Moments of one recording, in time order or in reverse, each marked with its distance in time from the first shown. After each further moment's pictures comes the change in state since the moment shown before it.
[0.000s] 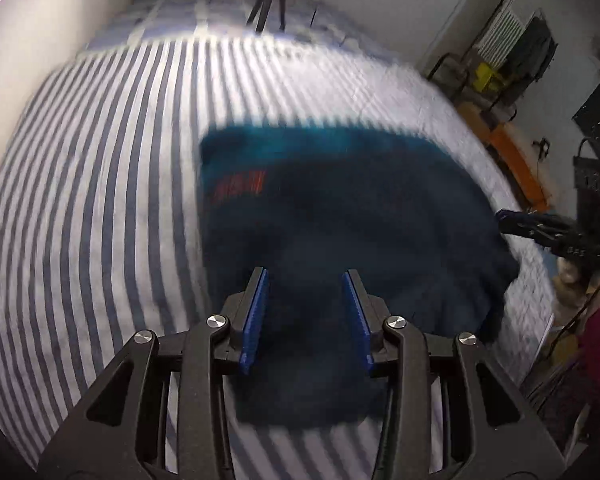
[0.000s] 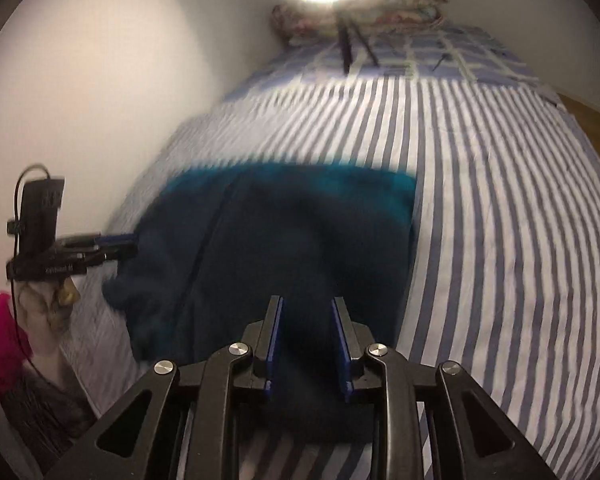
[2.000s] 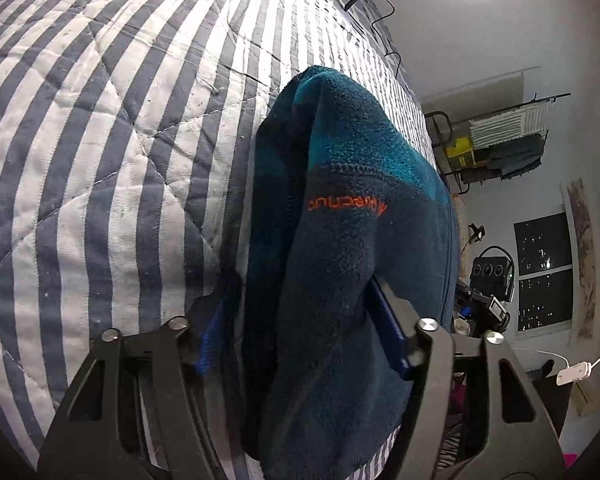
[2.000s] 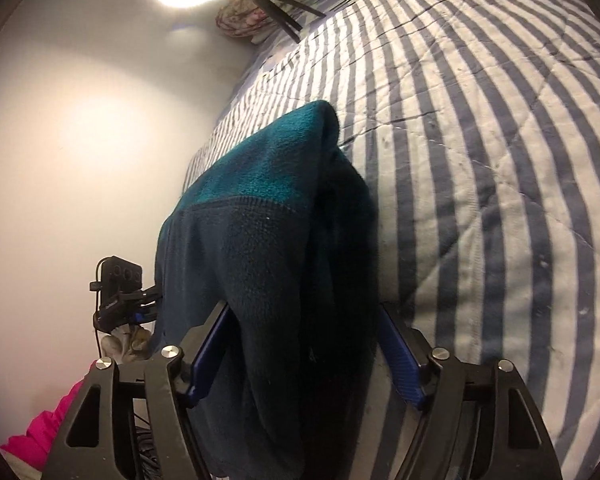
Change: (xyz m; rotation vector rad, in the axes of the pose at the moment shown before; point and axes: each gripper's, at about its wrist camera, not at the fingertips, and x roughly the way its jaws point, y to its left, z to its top) left arm 0.062 0.084 0.018 -0.444 0.083 -0.389; right arm 0.070 -0.108 -0.001 0.385 0.024 0.382
